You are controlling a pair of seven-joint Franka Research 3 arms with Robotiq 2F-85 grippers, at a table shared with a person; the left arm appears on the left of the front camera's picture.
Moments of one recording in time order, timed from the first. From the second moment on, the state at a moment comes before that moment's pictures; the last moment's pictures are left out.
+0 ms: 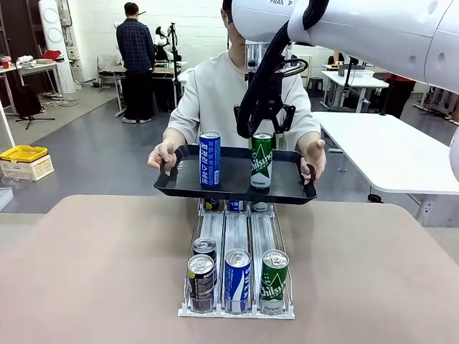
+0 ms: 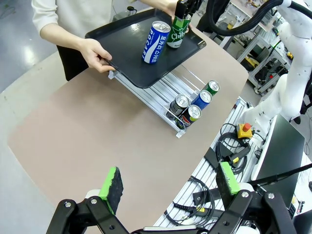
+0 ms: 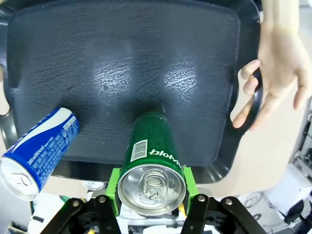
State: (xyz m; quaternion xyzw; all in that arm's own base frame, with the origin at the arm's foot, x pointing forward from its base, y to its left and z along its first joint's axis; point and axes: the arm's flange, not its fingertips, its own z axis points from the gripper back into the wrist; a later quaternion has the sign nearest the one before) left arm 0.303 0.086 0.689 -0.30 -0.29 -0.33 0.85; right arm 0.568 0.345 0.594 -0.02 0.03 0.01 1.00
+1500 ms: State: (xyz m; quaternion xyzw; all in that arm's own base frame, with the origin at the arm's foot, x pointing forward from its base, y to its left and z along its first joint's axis) left arm 0.303 0.086 0.689 -0.30 -0.29 -0.33 0.85; right arm 0.519 0.337 0.678 0.01 -0.02 0.02 1.00
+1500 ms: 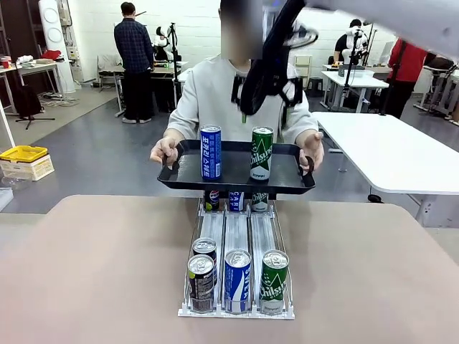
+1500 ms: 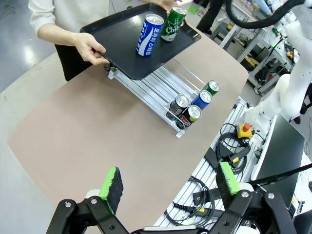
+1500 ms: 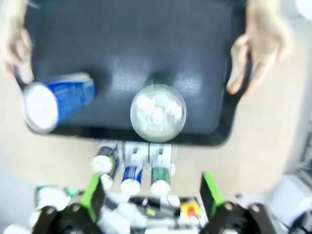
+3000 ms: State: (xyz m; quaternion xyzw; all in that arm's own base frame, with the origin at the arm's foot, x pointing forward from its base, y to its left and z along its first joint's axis) left arm 0.303 0.086 0.689 -0.30 -0.29 -0.33 0.85; right arm 0.377 0.217 0.606 0.07 -0.03 0.04 1.00
